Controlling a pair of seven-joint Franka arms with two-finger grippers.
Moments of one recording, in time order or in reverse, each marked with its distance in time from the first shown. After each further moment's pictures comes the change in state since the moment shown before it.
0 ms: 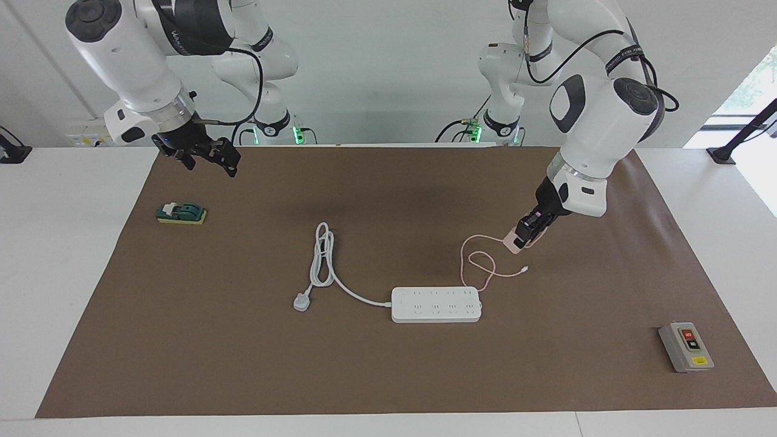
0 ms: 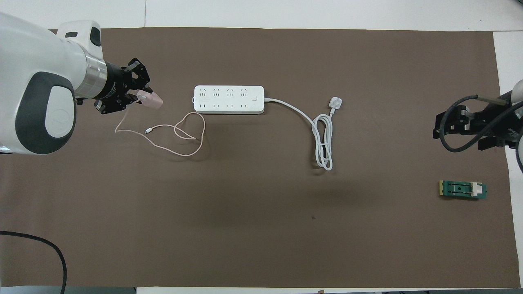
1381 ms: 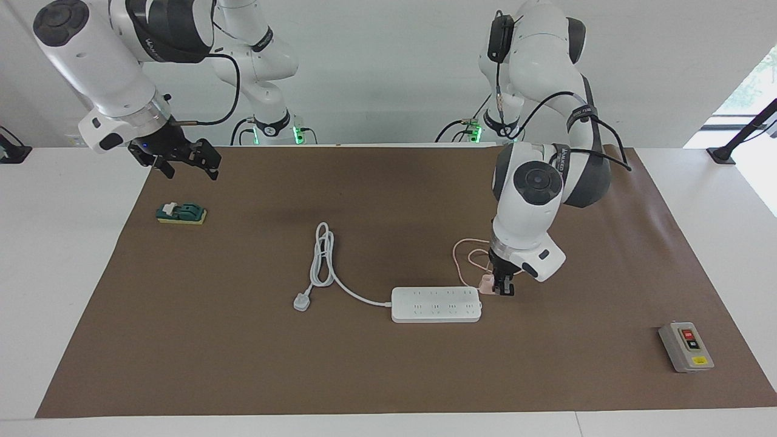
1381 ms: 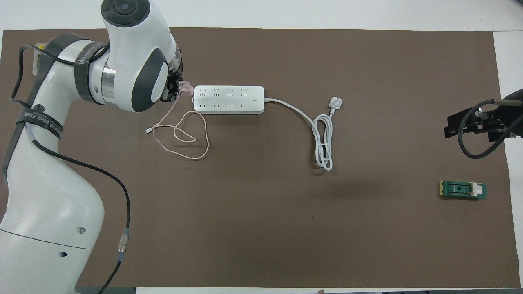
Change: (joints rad) left arm -0.104 0.409 -0.004 0.407 0.149 -0.155 -0.756; right arm -0.008 0.011 -0.024 0.000 0.000 0.032 -0.189
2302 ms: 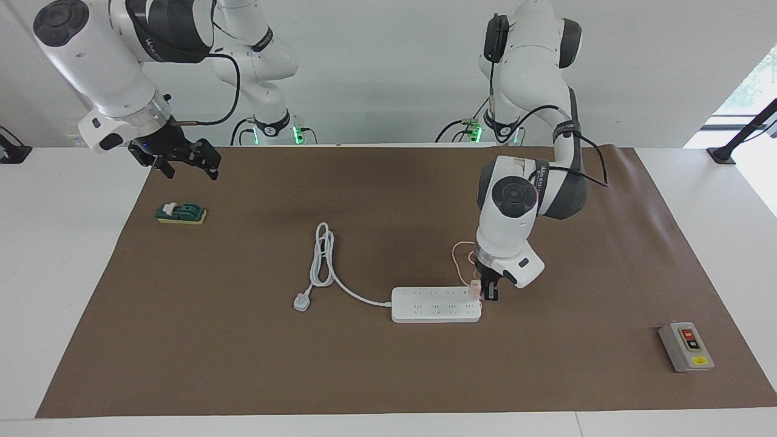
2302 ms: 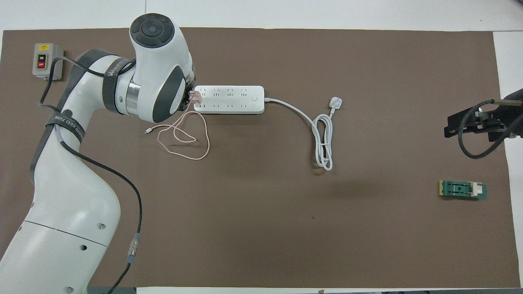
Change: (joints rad) left arm -0.025 0.001 -0.001 -0.098 0.001 0.113 -0.005; right arm 0.000 0.000 0.000 0.000 0.000 0.000 0.000
